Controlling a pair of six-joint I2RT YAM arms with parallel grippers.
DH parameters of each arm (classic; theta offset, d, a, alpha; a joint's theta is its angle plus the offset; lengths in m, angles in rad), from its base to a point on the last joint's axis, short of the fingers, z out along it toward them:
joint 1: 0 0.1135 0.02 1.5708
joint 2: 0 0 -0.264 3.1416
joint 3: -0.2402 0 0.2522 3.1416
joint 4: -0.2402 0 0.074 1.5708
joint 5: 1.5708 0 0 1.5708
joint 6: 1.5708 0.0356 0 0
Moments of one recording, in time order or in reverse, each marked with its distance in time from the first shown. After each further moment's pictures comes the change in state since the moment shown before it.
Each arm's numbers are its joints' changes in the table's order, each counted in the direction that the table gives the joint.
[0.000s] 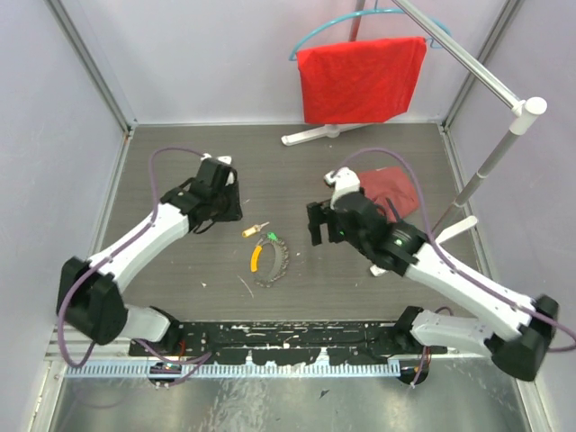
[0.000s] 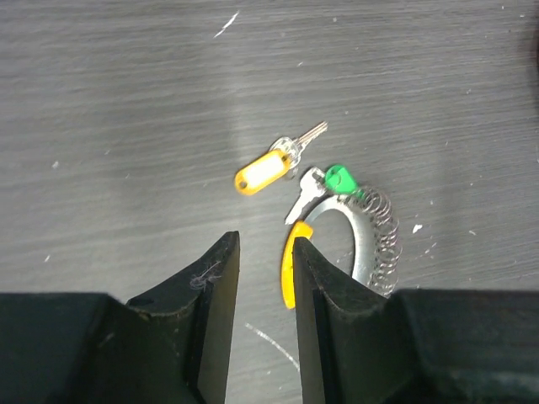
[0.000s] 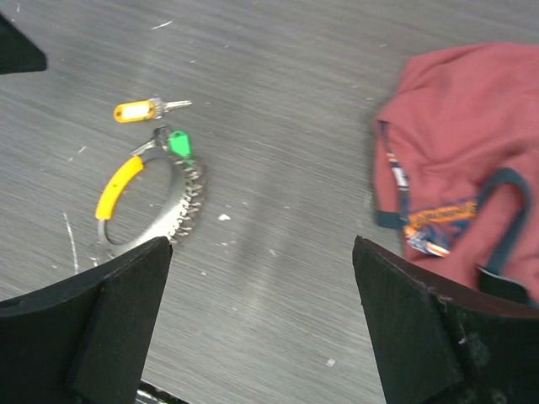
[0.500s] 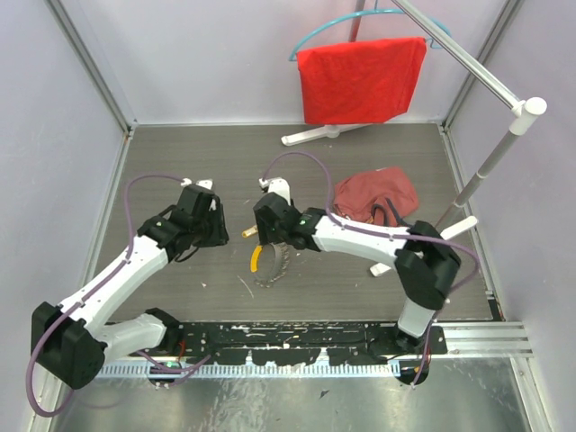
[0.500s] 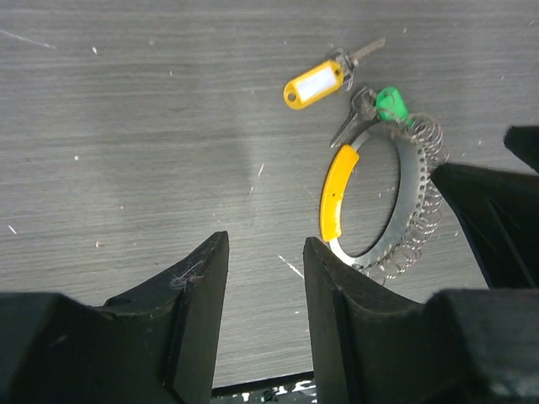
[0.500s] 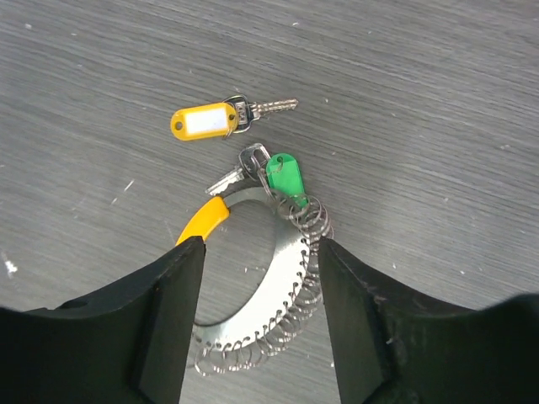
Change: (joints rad) left arm 0.008 0.352 0.244 -0.097 -0.068 -0.068; right arm 0.118 -0.707 -0.233 0.231 -0.029 0.251
